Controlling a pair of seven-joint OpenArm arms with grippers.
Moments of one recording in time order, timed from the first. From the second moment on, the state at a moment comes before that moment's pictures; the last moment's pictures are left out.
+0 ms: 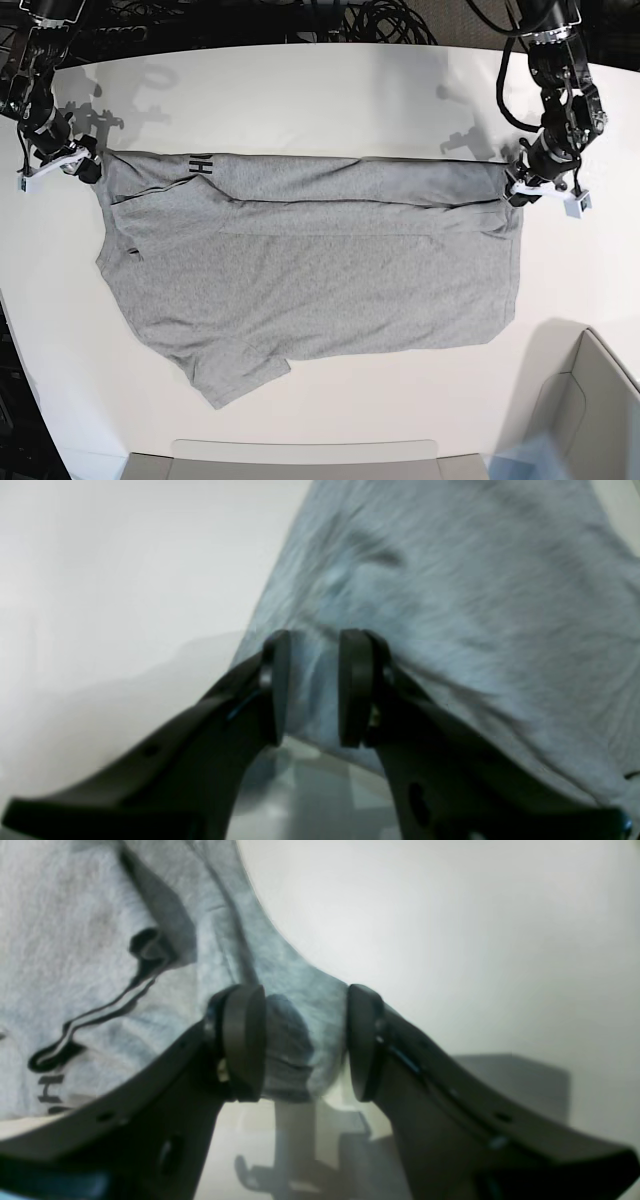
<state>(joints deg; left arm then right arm) 9.2 -16.5 -23.7 85.8 -43.1 4.9 49.8 -12.8 25.5 27.0 78.4 45.2 17.6 -45.3</state>
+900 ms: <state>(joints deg) 9.1 -22.0 -23.2 85.6 -46.7 4.9 49.6 -12.9 25.5 26.8 78.5 45.3 17.9 -45.2</state>
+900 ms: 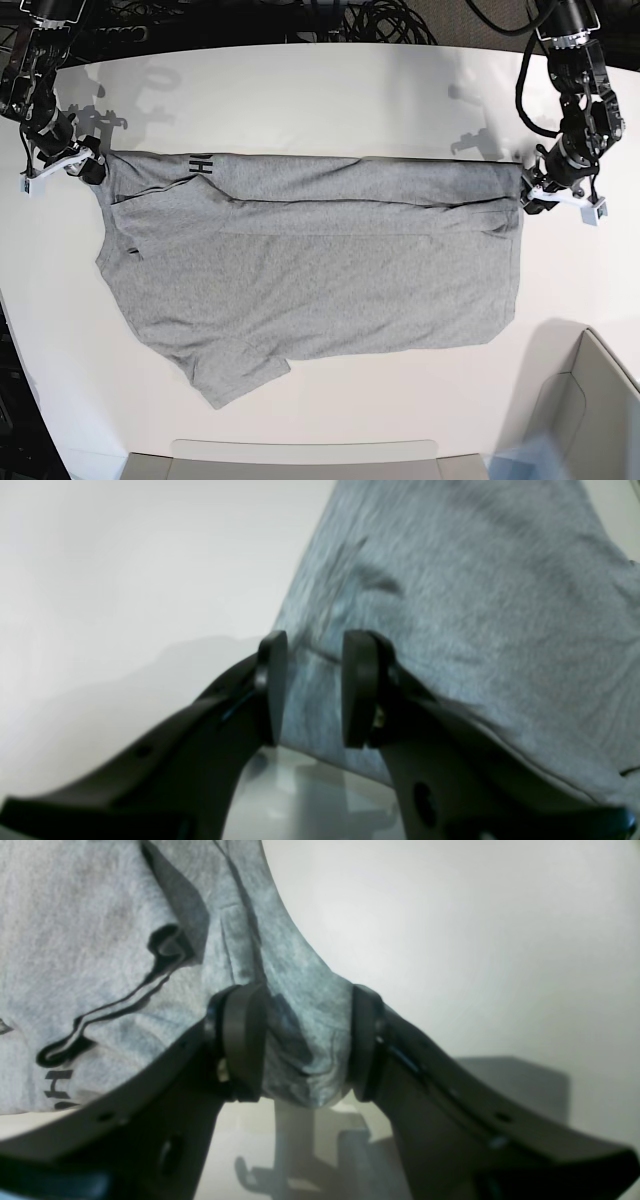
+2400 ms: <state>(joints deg) 21.0 -21.9 -27.7 83.0 -43.8 -2.0 46.7 -26.8 25.4 23.6 91.3 45.3 17.9 -46.1</state>
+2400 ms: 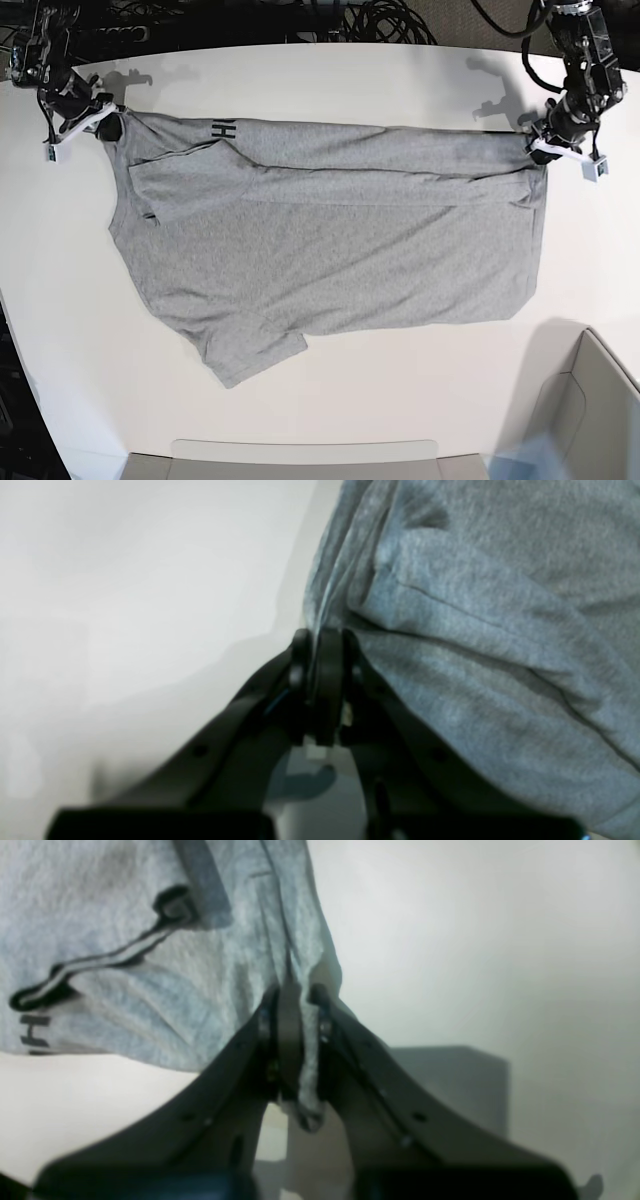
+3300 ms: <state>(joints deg) 38.5 -21.6 -39.4 91.2 -41.5 -0.9 49.9 -37.7 23.8 23.9 98.1 46.2 19.3 -45.1</state>
